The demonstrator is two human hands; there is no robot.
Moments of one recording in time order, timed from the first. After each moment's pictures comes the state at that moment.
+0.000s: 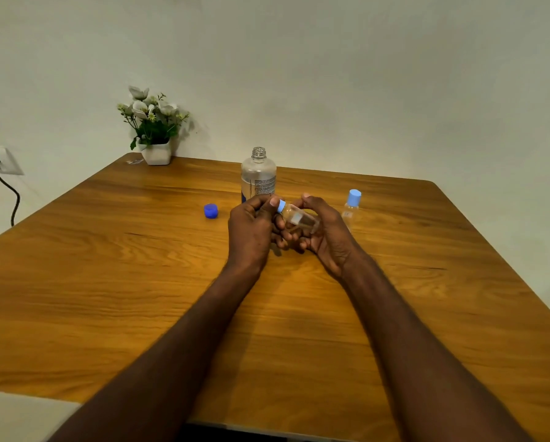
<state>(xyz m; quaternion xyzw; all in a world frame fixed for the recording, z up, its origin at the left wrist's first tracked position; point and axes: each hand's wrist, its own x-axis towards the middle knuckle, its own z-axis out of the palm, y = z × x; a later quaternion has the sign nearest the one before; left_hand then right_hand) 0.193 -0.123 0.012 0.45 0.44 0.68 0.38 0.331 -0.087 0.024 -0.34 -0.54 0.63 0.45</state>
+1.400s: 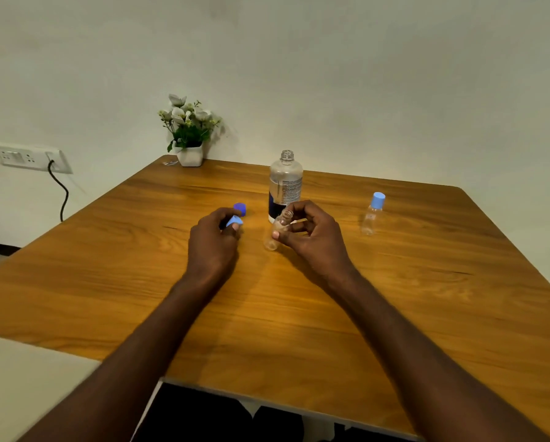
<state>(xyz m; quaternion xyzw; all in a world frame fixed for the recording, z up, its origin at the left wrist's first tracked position) 0.099 -0.179 0.006 0.48 0.68 0.54 0.15 0.287 -0.130 0.017 -0.38 -0.71 0.37 0.47</state>
